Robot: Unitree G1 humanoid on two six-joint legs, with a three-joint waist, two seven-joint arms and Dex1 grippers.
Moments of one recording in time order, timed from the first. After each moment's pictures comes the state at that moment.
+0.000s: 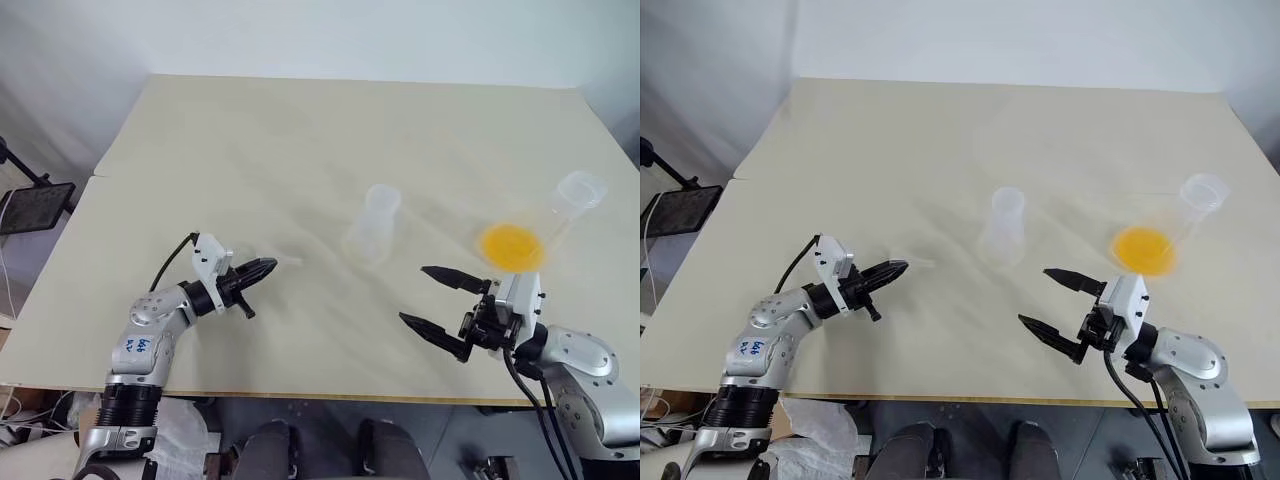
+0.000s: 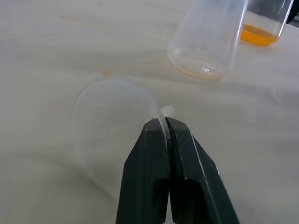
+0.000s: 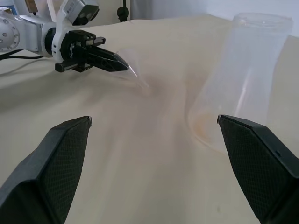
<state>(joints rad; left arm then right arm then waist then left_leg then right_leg) -0.30 0.44 0.08 0.05 -0.38 0.27 -0.78 0.05 -0.60 -0.16 -0.35 0.56 0.13 0.97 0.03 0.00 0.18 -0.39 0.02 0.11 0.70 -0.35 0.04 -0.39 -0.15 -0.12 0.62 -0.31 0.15</state>
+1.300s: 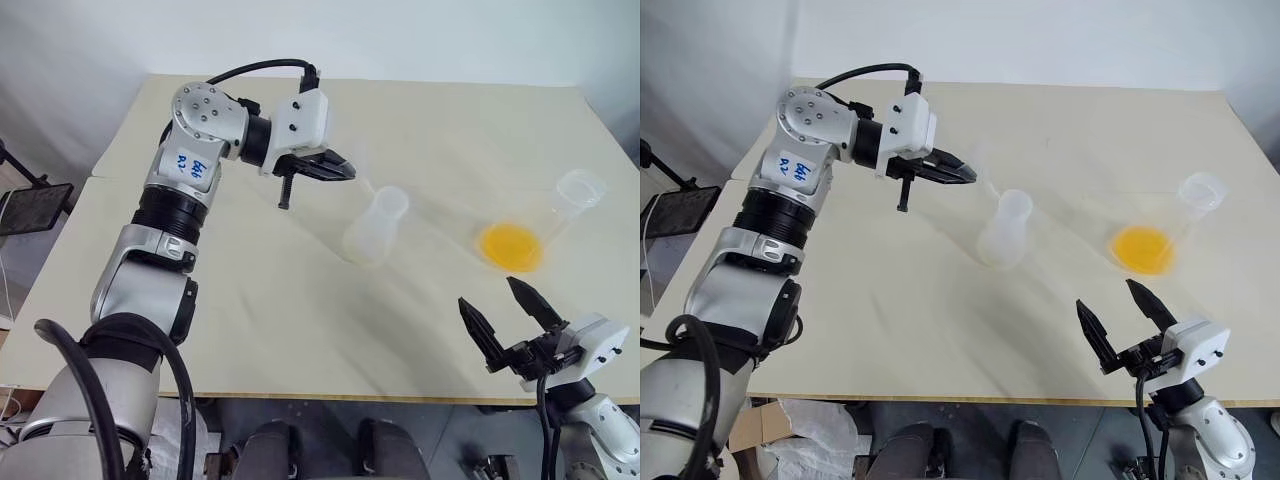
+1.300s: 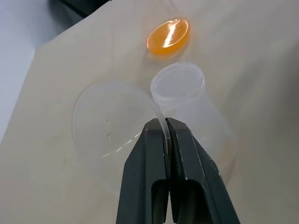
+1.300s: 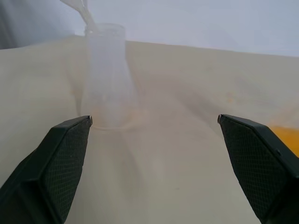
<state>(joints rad) -1.33 0.41 -0.23 0.77 -0.04 -0.19 -1.30 0.37 -0.32 -0.35 -0.51 0.53 -0.02 0.62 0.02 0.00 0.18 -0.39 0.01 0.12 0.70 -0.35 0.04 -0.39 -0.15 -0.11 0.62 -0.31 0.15</state>
